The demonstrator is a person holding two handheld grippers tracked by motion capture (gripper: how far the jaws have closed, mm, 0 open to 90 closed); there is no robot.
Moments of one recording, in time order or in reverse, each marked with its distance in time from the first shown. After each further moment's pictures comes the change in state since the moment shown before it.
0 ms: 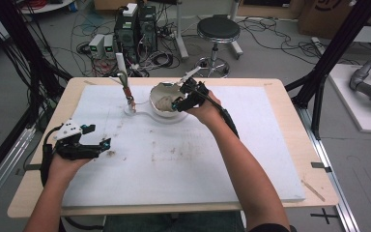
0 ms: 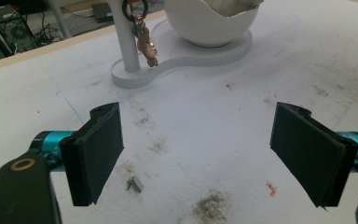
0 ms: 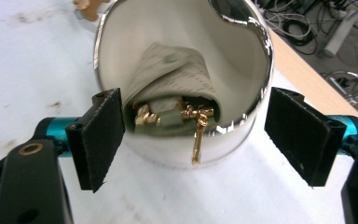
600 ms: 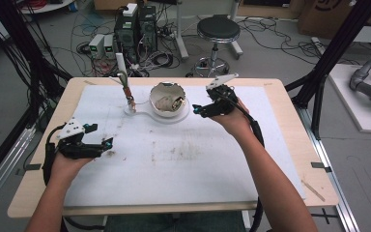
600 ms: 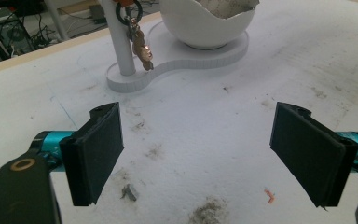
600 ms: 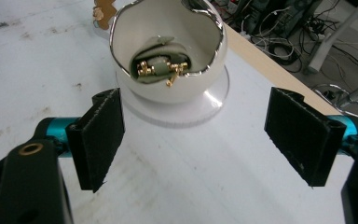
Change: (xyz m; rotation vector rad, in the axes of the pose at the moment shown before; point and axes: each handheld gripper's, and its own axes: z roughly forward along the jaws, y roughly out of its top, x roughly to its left) left arm -0.002 0.003 0.006 -0.002 -0.013 0.006; right arm -0.011 -0.055 -0.077 -0.147 -0.011 0.050
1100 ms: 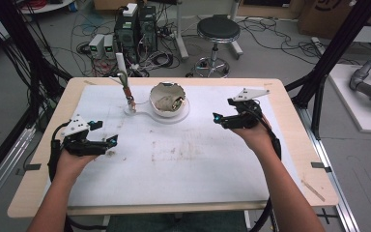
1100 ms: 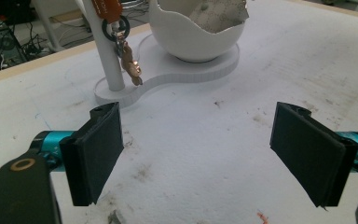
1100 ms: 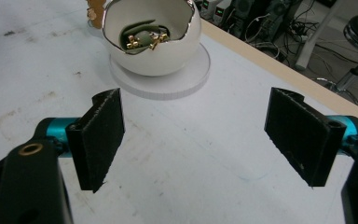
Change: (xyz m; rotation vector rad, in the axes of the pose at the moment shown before) left arm -0.003 0.007 0.011 -0.030 -0.029 0.005; right arm -0.008 -0.058 -0.048 -0.093 -0.034 0.093
